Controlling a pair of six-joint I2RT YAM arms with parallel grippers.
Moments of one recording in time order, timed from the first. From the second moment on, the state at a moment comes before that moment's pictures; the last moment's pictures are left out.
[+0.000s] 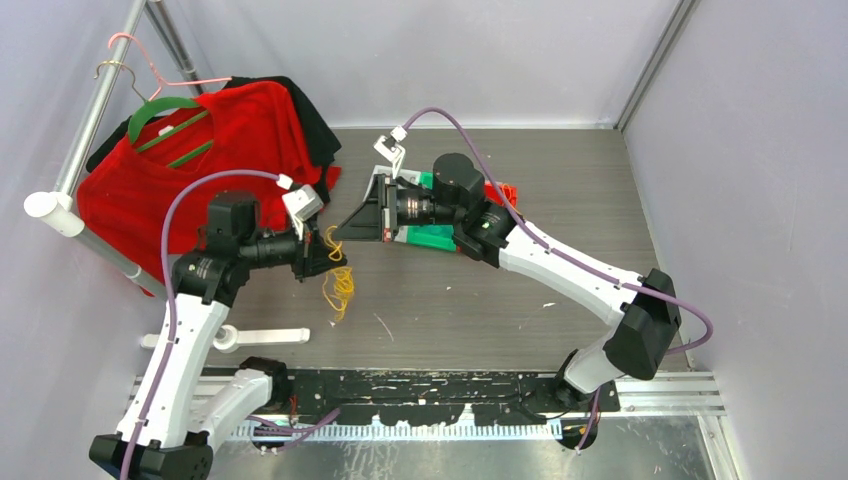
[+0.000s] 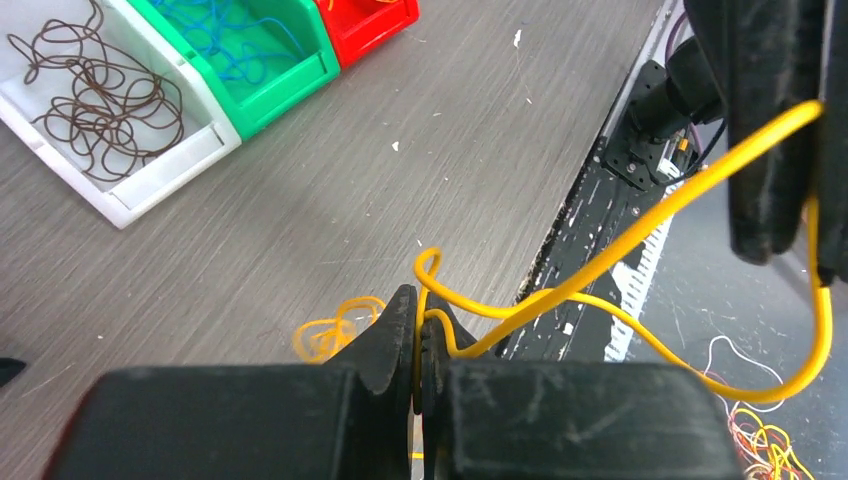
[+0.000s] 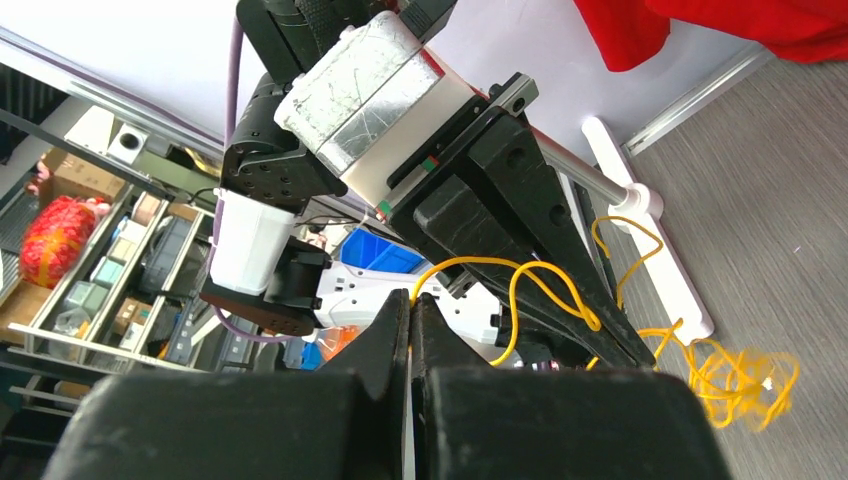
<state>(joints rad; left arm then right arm) -0.19 0.88 1.07 -0.80 0.87 0.20 0.89 1.50 1.35 0.20 -0.69 0.94</state>
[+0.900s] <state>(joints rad) -0.19 0.88 1.21 -0.84 1.06 -0.02 0.98 1.21 0.92 0.27 -0.41 0.31</state>
